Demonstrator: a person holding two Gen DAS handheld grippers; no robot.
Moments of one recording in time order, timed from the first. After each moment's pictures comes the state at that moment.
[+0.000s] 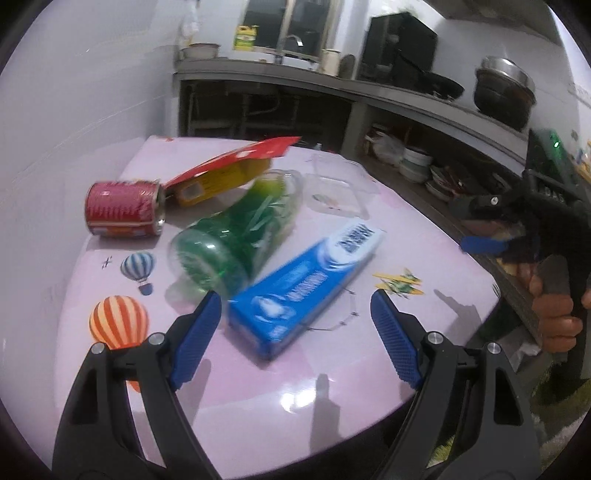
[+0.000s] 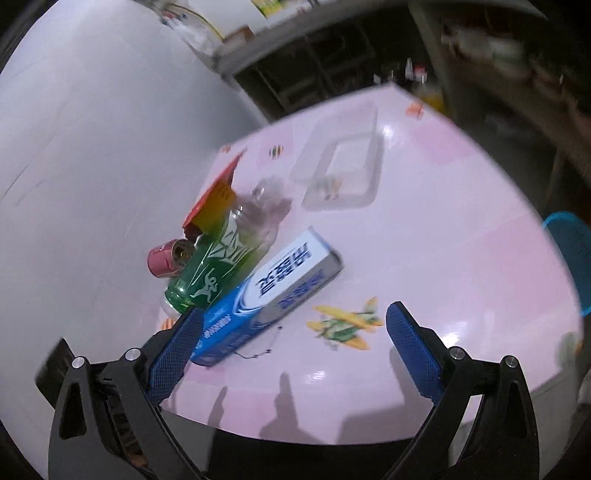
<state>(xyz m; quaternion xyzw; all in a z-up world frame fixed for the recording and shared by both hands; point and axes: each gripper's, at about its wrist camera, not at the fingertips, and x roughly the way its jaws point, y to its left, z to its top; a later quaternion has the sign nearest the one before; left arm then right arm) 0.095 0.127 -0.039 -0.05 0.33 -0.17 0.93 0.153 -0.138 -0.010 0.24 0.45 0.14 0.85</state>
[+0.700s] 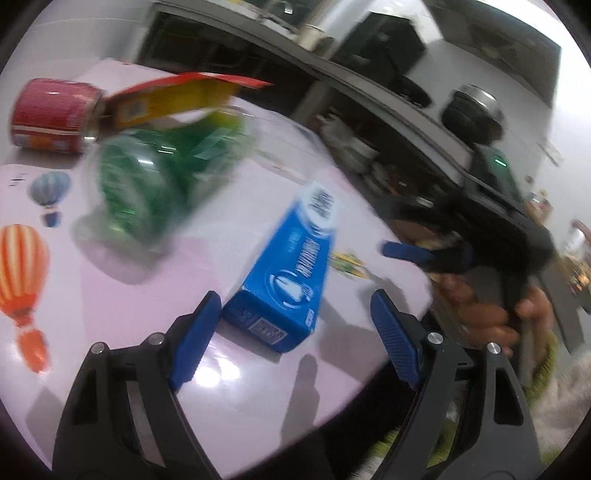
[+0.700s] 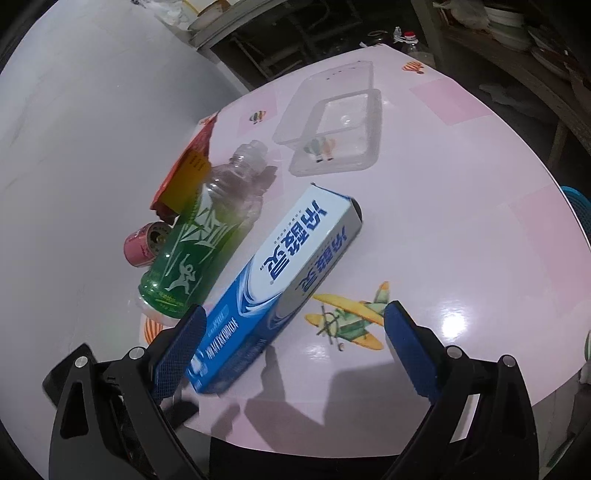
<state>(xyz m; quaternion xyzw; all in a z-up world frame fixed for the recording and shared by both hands) 0.112 0.116 -0.084 -0.17 0.38 -0.33 0.85 0.173 -0.126 -0.038 0.24 0.50 0.12 0.82</state>
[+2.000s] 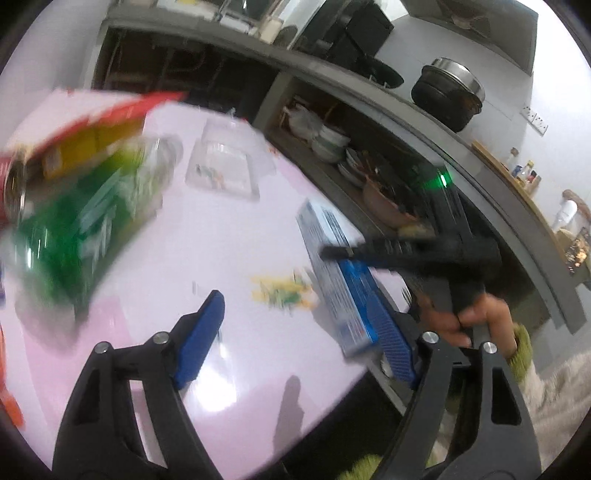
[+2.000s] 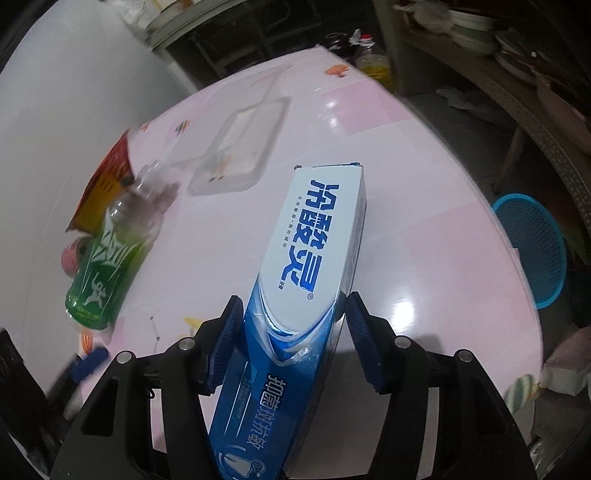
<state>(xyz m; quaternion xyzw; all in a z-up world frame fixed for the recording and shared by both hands) 0.144 0.052 -0.044 -0.12 0.37 -0.35 0.85 0.188 -0.200 -0.061 0.19 0.52 0.03 0.83</state>
